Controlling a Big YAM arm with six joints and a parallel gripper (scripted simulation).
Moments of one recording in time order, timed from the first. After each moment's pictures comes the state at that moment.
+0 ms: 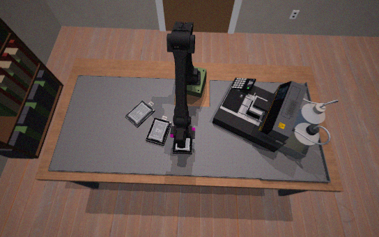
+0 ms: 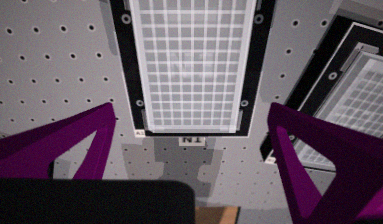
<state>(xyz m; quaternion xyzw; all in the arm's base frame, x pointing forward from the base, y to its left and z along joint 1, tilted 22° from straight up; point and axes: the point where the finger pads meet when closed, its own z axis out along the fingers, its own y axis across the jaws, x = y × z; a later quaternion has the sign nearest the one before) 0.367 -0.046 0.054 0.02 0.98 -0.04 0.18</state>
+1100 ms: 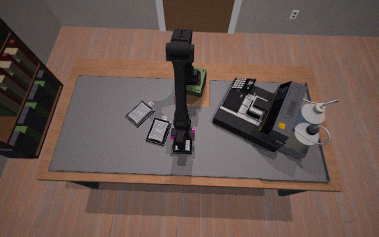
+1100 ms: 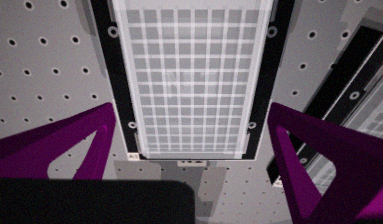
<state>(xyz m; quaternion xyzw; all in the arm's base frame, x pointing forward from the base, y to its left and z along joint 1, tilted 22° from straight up) 0.379 -0.049 0.024 0.02 0.98 -0.04 0.18</state>
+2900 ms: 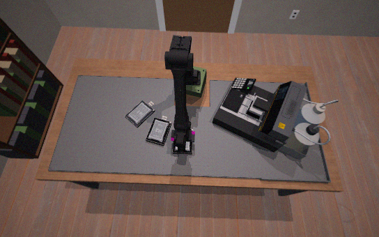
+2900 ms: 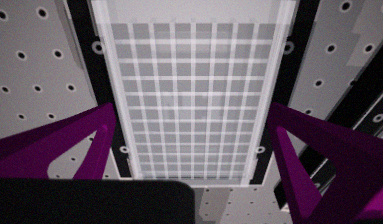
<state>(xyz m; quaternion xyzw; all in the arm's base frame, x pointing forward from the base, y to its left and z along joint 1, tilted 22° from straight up) 0.389 -0.051 0.000 0.02 0.98 -0.04 0.19</state>
